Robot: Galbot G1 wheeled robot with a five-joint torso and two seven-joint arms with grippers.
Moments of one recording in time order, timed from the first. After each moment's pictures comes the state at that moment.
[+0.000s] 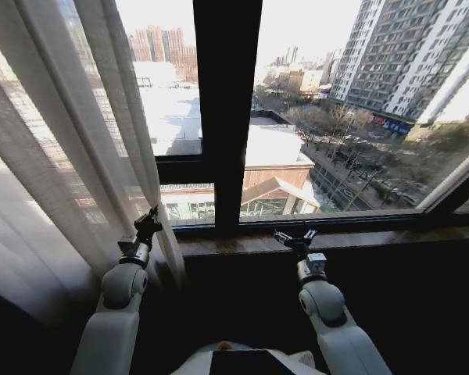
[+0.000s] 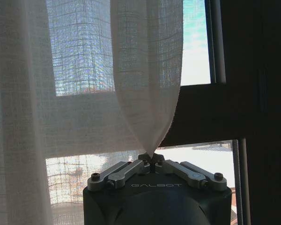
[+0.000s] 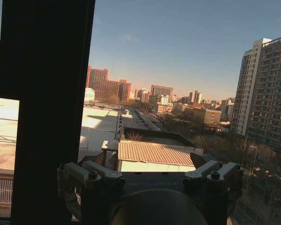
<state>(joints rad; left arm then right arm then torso) 1.27 -1.34 -0.60 -2.09 -0.15 0.30 0.00 -1.43 1.28 0.46 2.09 0.12 -0.19 0.21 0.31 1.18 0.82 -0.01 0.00</state>
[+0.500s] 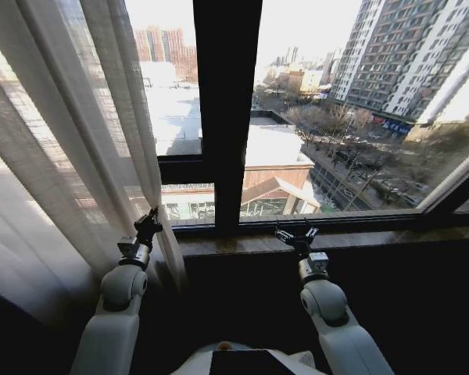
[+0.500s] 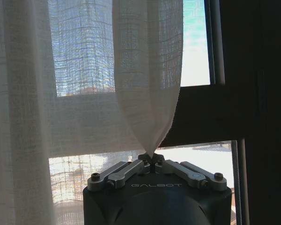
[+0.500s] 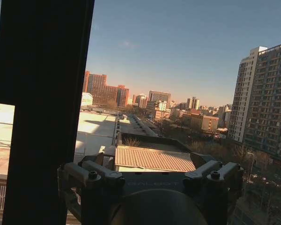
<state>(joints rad) 1.28 -1.35 -0.60 -2.10 -0.14 0.30 0.00 -1.42 1.27 0.48 2.09 0.11 -0.16 0.21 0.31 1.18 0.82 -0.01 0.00</state>
